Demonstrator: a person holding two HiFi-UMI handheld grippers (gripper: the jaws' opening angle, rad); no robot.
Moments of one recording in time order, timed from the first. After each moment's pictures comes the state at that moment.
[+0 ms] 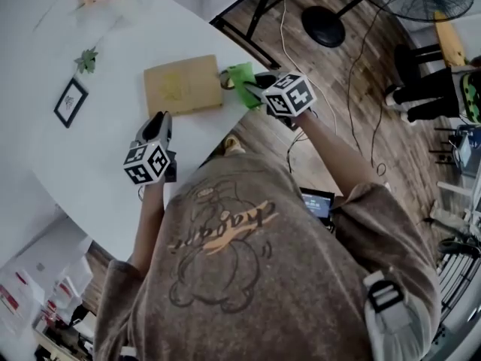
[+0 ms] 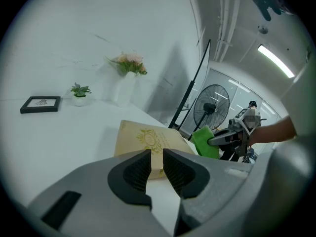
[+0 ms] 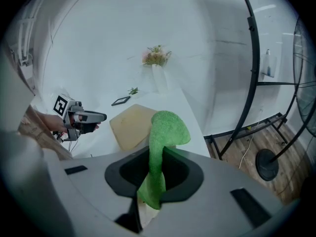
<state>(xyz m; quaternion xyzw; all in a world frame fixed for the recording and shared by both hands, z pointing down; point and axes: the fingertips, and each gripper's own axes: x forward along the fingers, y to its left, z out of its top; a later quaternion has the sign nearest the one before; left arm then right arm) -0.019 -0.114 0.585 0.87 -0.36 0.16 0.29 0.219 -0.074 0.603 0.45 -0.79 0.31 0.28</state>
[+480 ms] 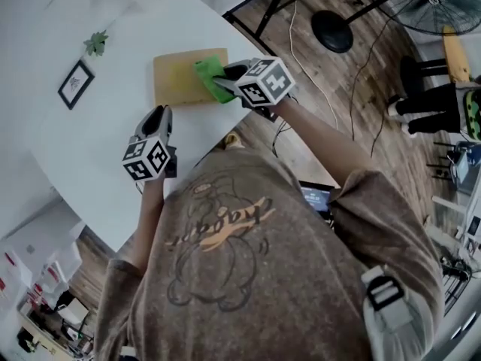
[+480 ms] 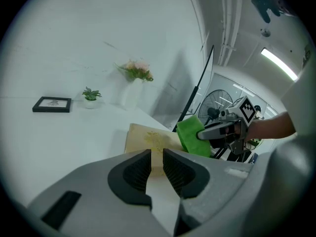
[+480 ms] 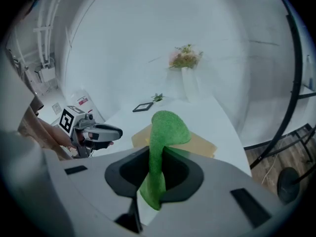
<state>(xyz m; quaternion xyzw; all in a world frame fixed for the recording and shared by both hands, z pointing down) -0.040 -0.102 0.569 0.86 -0.40 0.14 0.29 0.110 -0.112 0.558 0.34 -0.86 0.29 0.25</state>
